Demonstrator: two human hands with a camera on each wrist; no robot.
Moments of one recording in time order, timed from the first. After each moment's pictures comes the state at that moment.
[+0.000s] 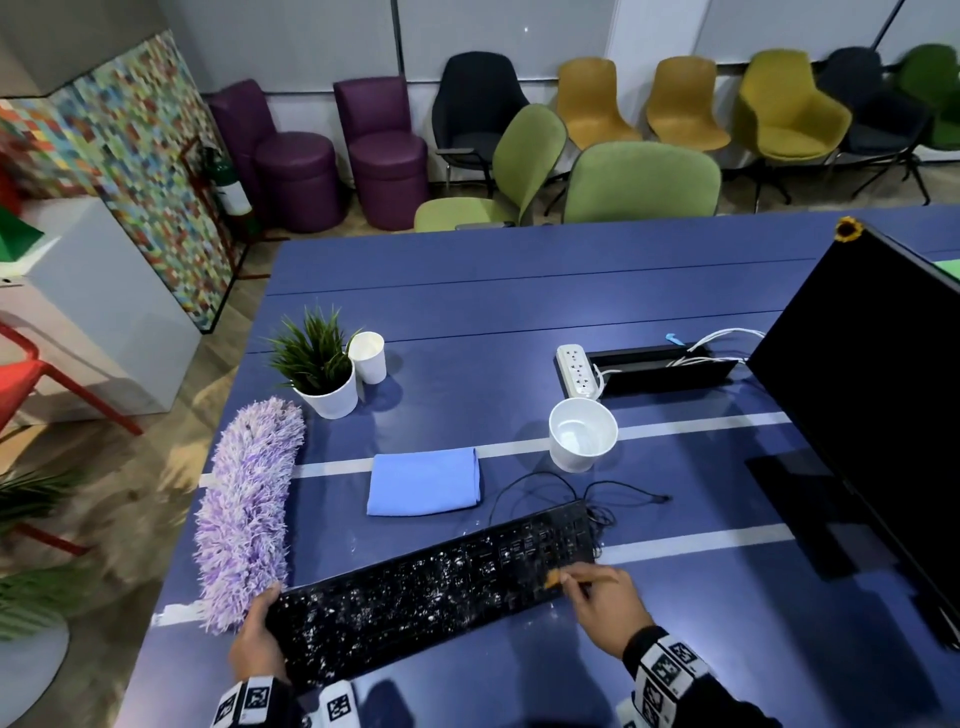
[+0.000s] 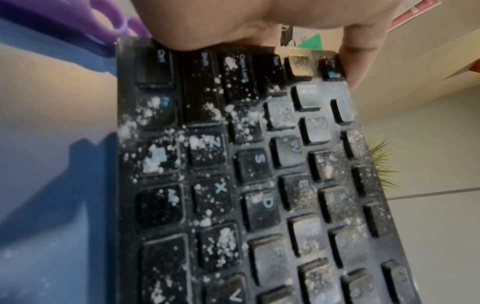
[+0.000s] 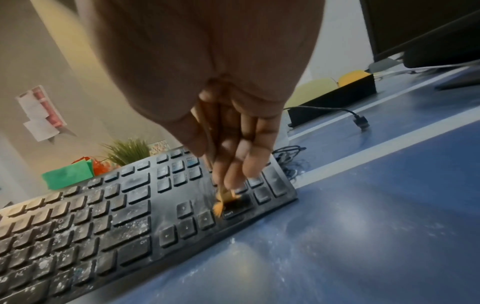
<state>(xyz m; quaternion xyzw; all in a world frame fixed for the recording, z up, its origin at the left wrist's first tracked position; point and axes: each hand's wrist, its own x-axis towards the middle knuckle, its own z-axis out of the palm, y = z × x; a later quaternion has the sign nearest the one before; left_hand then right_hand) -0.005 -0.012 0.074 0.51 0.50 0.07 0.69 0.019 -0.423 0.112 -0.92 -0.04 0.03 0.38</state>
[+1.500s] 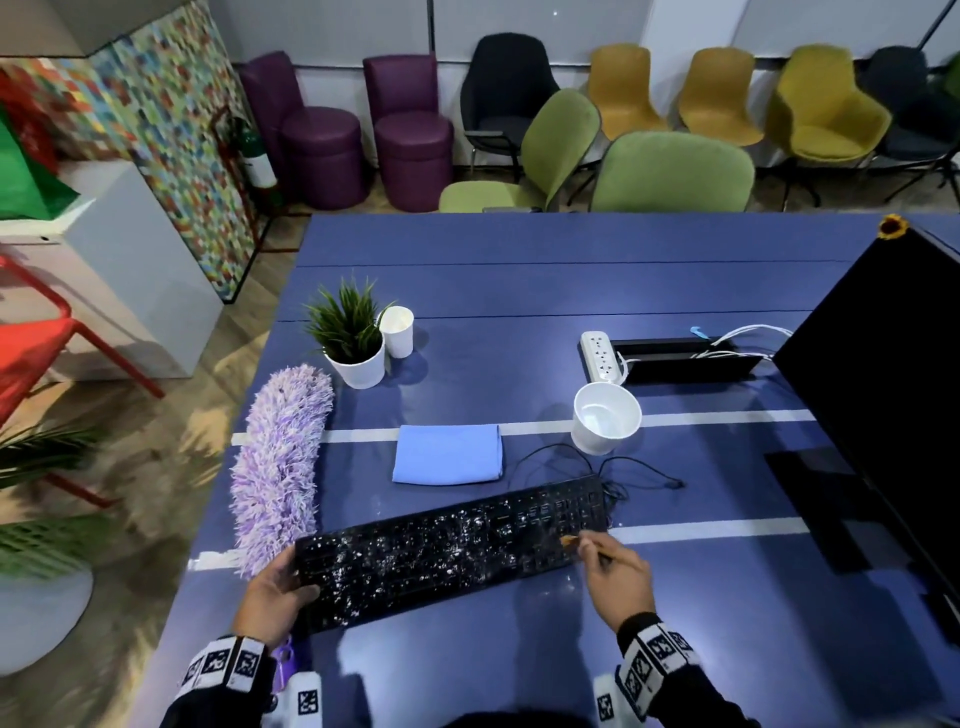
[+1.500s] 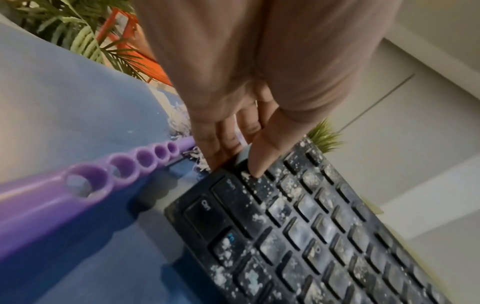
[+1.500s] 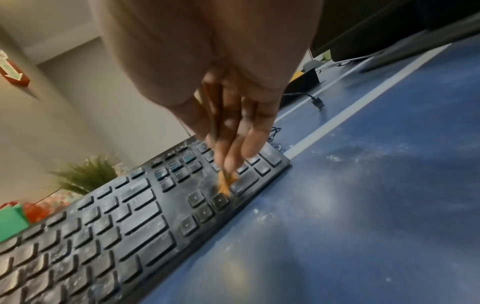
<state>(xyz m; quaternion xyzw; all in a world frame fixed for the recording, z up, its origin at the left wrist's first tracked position) -0.019 0.016 0.098 0.70 0.27 -0.06 0.65 0.010 -0.396 0.104 -0.87 0.15 0.00 0.47</state>
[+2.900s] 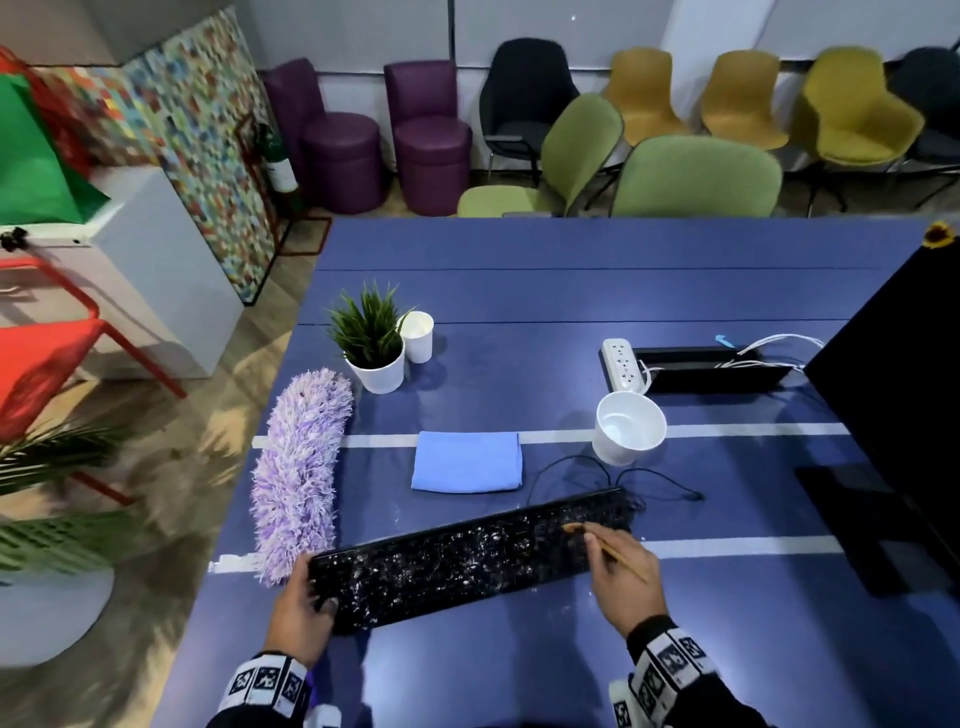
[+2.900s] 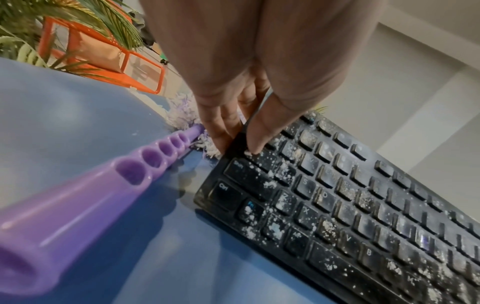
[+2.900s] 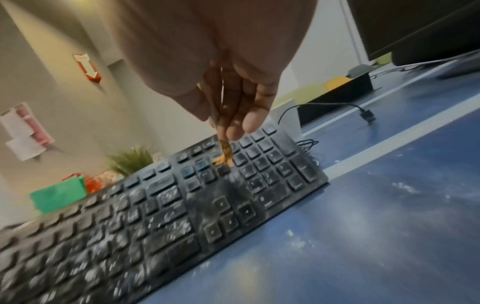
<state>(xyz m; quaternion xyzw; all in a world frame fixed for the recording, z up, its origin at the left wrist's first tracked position) -0.028 0.034 0.047 0.85 0.20 -0.03 0.49 0.026 -0.379 0.115 -0.90 -0.01 -0.13 0.41</state>
